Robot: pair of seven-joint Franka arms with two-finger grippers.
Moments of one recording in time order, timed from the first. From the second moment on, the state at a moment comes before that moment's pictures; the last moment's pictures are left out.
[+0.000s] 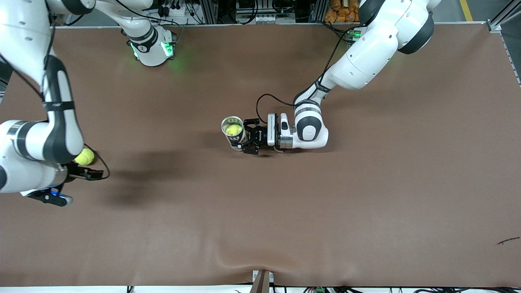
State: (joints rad) left arm -0.40 0.94 -0.35 -1.67 -1.96 2.09 2.72; right arm -0.09 0.60 -0.09 -1.52 -0.04 1.83 0.11
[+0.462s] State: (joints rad) left arm -0.40 0.94 -0.35 -1.67 -1.96 2.09 2.72; right arm -0.20 0.60 -0.09 -1.67 -0.04 1.89 -0.09
